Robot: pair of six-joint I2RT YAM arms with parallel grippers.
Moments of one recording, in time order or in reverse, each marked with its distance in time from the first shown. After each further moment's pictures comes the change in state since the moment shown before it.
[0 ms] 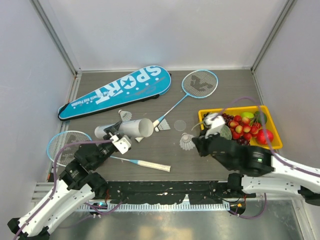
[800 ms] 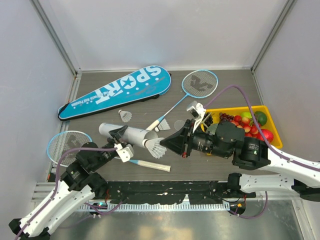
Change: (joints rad) left arm 0.000 -0.017 -0.039 -0.019 0.154 0.109; right arm 0.000 0.071 0.219 0.459 -0.597 -0.028
